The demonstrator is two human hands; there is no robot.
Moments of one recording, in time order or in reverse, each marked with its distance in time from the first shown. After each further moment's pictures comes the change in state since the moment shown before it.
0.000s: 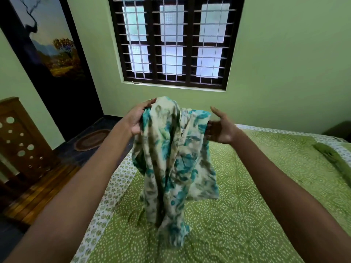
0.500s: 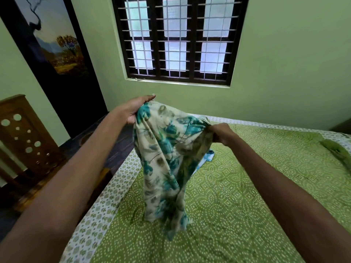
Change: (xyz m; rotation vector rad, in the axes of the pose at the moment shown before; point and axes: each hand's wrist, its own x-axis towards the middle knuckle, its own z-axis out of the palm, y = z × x) left_hand 0.014 0.024 -0.032 0.317 0.108 -0.128; right_hand 0.031 0.034 0.000 -0.474 0.553 -0.193
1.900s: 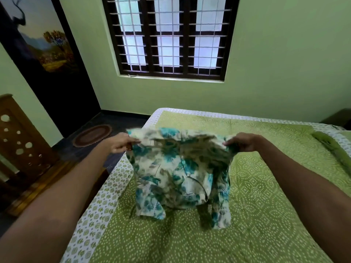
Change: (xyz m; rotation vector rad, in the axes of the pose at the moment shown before) left_hand 0.016 -0.107 -0.035 0.000 0.134 -0.082; right_hand 0.018 0.046 -0.096 0.130 -0.333 0.289
